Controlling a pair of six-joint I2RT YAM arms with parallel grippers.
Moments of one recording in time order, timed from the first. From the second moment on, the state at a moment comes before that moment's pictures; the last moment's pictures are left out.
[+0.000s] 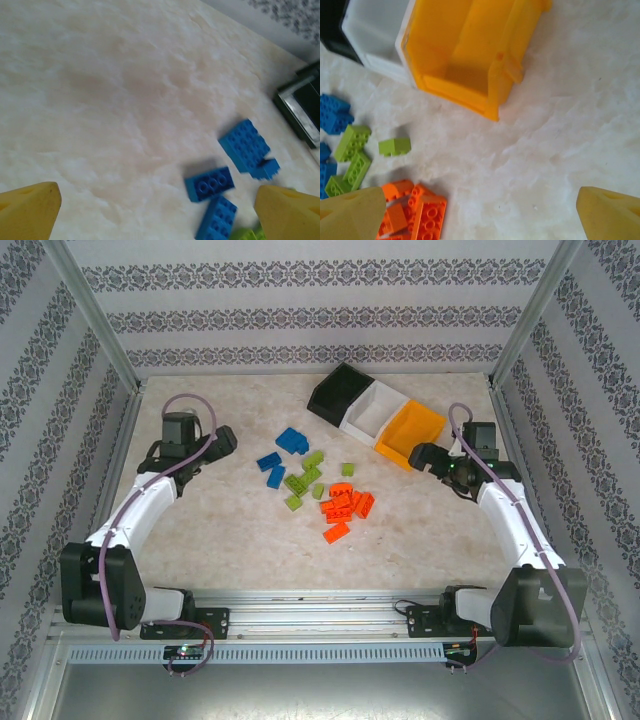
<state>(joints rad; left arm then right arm) -0.06 1.34 0.95 -0.33 0.03 -0.50 -0.04 1.22 0.93 -0.64 -0.25 0.43</state>
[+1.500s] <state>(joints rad) -0.31 1.40 0.92 -0.49 0.22 -0.51 0.31 1.44 0.86 -0.69 -0.33 0.68</state>
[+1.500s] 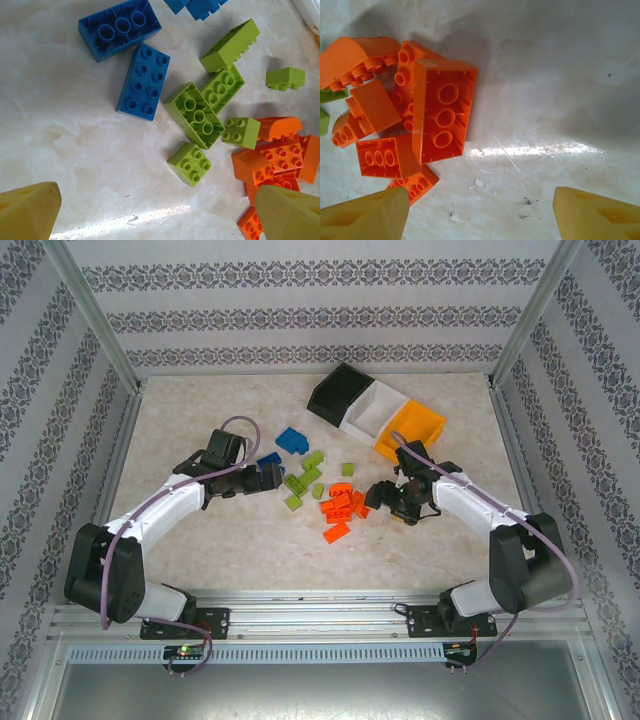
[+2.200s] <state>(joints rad) -0.31 1.39 0.92 -0.50 0.22 -0.51 0.35 1.54 0.86 -0.63 -0.35 0.71</state>
